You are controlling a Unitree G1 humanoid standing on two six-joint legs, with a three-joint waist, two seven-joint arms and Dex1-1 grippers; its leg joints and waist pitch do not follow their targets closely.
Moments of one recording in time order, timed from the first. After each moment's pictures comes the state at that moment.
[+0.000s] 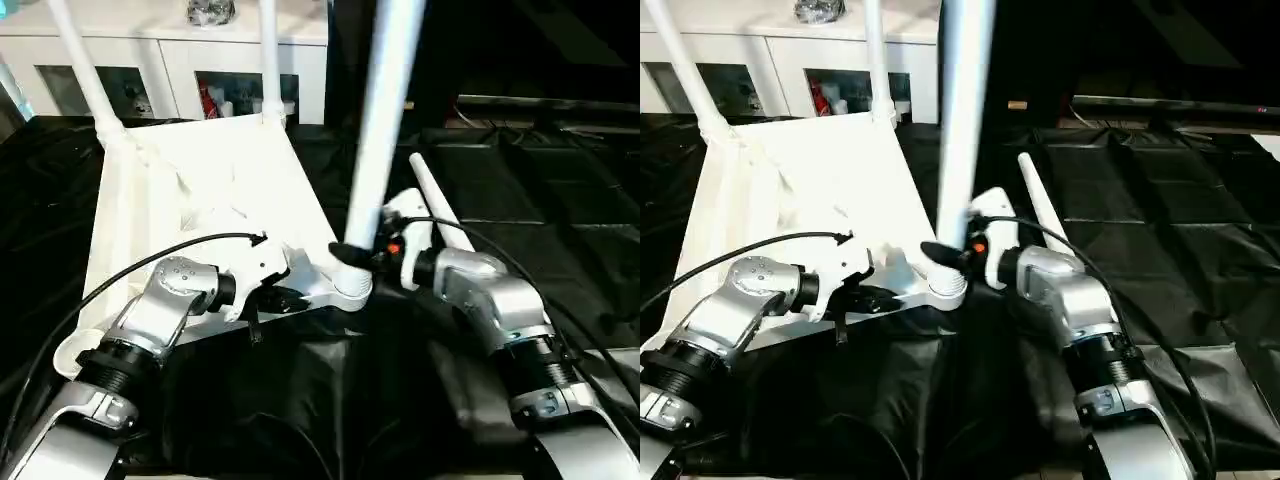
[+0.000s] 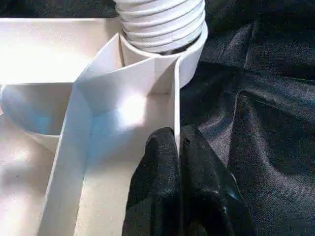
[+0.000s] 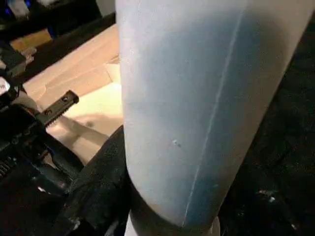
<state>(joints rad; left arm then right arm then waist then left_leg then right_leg) -0.54 0.43 -0.31 0.48 -0.03 0.20 -1.11 -0.56 -0.21 0.07 0.42 0.31 0.48 0.77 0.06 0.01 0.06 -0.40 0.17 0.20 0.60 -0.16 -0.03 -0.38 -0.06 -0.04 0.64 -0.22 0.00</state>
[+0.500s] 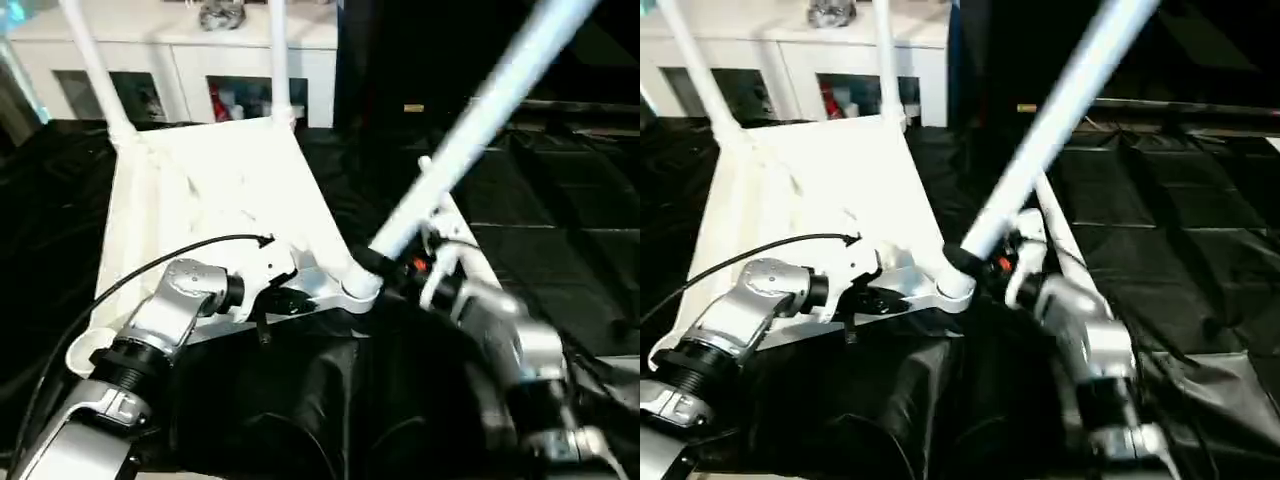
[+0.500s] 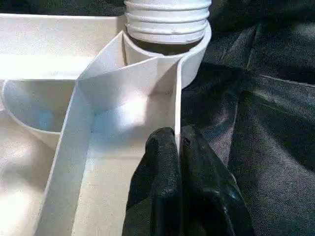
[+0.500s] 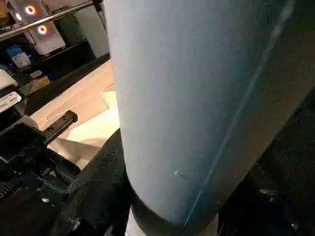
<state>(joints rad) -0.56 0.39 -0.31 0.53 -0.02 0.19 -1.09 -0.39 -0.17 -0.01 0.36 0.36 0.36 0.74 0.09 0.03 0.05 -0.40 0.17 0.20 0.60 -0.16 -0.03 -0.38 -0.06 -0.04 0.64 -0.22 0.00</state>
